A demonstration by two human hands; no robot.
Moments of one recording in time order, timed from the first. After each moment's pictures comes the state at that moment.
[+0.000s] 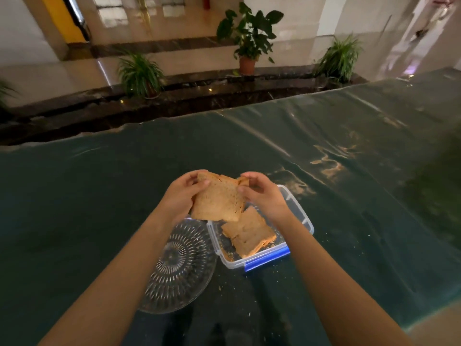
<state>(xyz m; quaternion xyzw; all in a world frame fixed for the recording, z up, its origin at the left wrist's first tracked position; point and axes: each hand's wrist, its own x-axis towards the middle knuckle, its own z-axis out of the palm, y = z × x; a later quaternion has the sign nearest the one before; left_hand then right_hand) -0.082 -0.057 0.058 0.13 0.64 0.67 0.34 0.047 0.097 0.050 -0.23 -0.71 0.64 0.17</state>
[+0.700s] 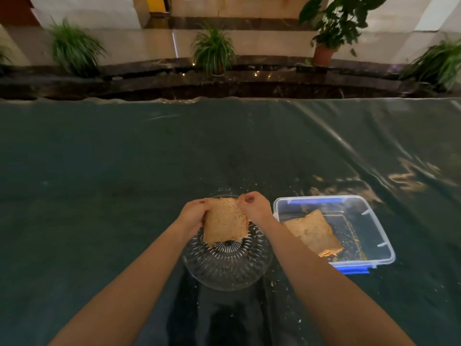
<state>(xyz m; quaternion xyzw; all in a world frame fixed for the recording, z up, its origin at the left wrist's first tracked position) -0.112 -0.187 -0.033 -0.12 0.69 0.64 0.32 -0.071 -0.029 -0.049 -0.30 -0.82 0.48 -0.03</state>
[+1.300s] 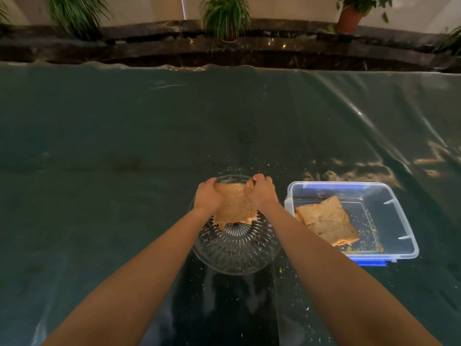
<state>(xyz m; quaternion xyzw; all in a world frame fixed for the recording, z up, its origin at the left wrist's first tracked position) -0.116 -0.176 -0.062 -0.01 0.90 0.36 0.23 -0.087 -0.036 -0.071 -0.26 -0.90 0.34 -0.12</state>
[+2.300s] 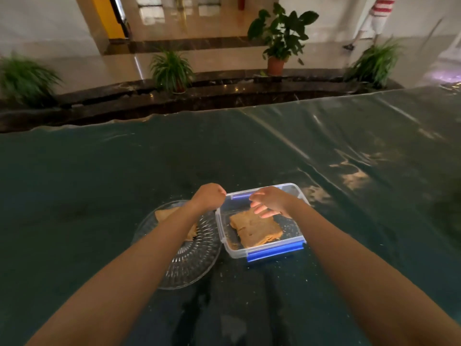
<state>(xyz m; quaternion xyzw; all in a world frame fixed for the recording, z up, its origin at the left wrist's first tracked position) -0.049 -0.036 0.051 0.22 0.91 0.23 0.27 0.036 0.126 0.030 -0.28 -0.78 0.53 -0.18</state>
